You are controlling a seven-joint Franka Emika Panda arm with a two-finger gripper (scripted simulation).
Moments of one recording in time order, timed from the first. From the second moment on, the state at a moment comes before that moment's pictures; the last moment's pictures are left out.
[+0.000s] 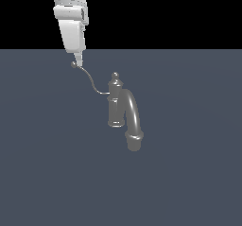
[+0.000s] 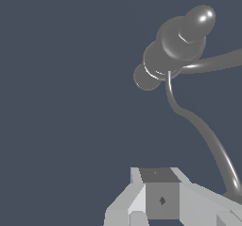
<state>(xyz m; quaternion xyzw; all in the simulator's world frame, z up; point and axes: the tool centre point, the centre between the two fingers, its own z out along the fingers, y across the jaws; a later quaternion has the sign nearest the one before) 0.040 0.142 0.243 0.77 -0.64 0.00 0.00</state>
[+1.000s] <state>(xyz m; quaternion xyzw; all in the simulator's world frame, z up) -0.003 0.134 0.242 0.77 -0.64 0.00 0.00</state>
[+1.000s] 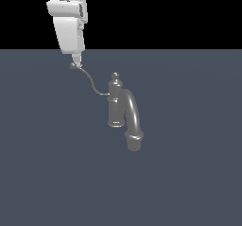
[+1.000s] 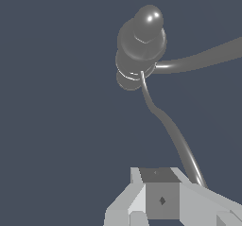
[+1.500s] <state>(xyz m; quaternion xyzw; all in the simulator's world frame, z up) -0.030 0.124 0.246 0.76 -0.65 0.00 -0.01</state>
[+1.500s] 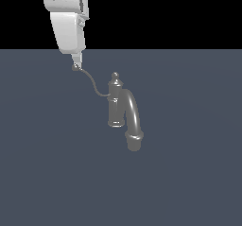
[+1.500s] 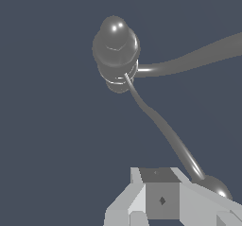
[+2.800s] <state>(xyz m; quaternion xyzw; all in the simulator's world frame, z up) -0.085 0.065 0.251 0.77 -0.64 0.01 -0.01</state>
